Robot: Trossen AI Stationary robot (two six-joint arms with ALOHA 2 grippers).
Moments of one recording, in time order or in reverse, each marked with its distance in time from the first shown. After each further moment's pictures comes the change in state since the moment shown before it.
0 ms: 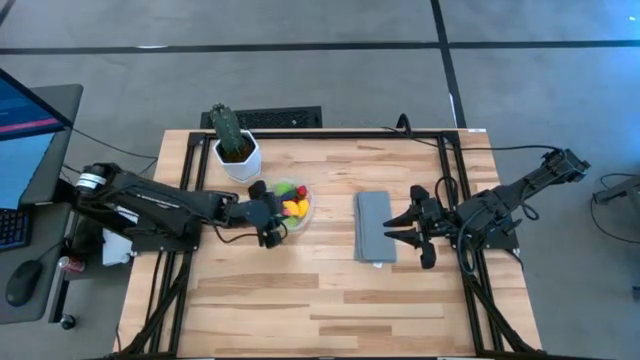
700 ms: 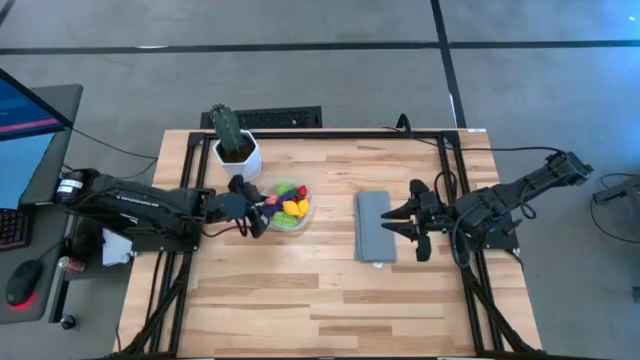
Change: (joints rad) left arm 0.071 -0.290 -0.264 0.079 -0.057 -0.088; right arm -0.058 0.000 0.000 0.013 0.001 0.002
